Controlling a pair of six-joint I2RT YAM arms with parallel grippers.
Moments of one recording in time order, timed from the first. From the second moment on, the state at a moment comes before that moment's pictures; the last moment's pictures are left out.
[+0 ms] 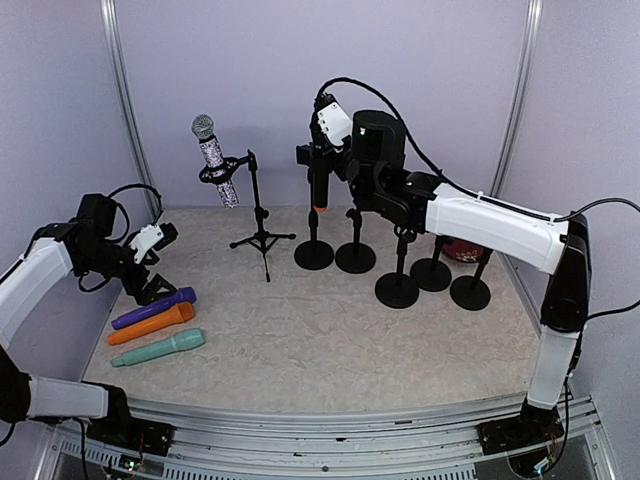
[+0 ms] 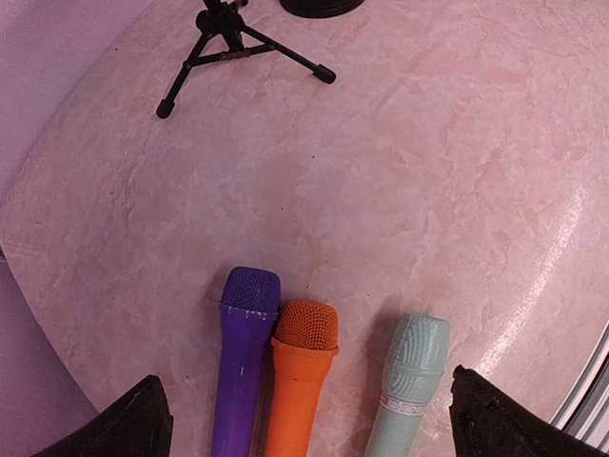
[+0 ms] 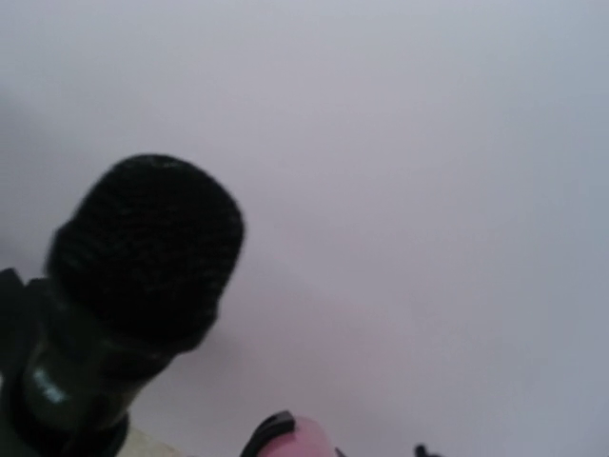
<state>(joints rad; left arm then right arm) 0.00 1.13 0.98 -0.83 0.40 0.82 0.91 1.90 1.82 0.18 0.83 -0.63</state>
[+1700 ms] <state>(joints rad) -0.23 1.37 1.23 -0.50 0.77 0.24 1.29 2.04 2.03 0.13 0.50 -0.49</state>
